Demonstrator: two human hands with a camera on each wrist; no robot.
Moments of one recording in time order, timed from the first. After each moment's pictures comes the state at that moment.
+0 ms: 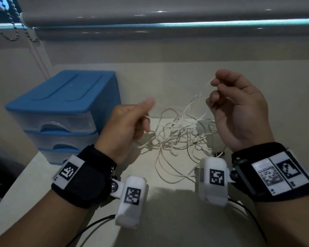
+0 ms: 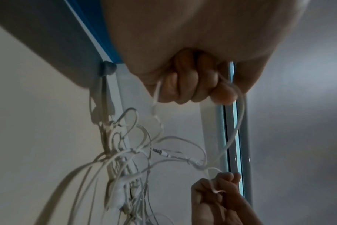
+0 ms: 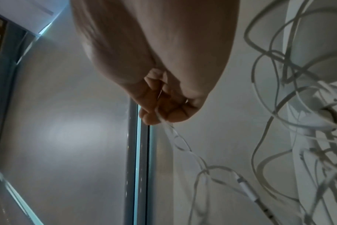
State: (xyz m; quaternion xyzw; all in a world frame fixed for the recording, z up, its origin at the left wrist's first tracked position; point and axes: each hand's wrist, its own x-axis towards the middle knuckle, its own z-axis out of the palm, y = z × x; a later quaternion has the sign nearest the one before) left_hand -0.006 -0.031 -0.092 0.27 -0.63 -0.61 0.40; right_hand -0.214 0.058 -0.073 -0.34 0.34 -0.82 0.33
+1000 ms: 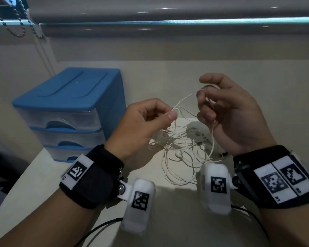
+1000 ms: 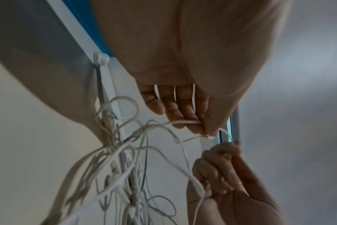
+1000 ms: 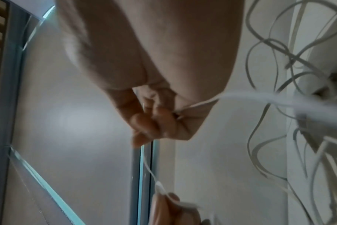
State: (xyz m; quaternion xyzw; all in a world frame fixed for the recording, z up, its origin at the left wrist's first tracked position) left_hand -0.013 -0.026 -0.096 0.19 -0.72 -0.53 0.41; right_hand -0.199 0.061 -0.073 -0.43 0.36 -0.71 0.43
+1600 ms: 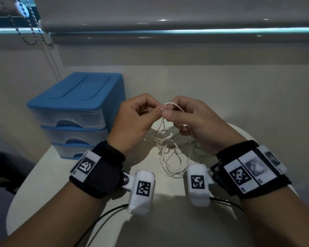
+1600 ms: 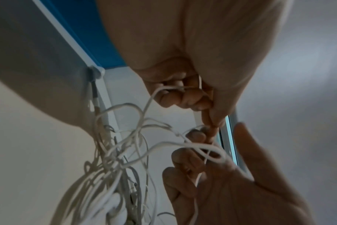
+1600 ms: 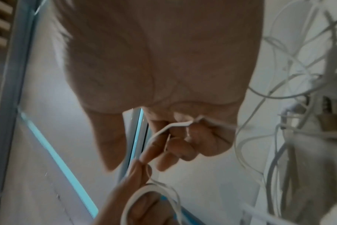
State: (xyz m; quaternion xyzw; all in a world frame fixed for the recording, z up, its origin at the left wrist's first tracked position) left_hand -0.008 -0.026 -0.087 0.22 -0.72 -0.45 0.48; right_hand -0.170 0.054 -0.076 -0.55 0.52 -0.52 0.38
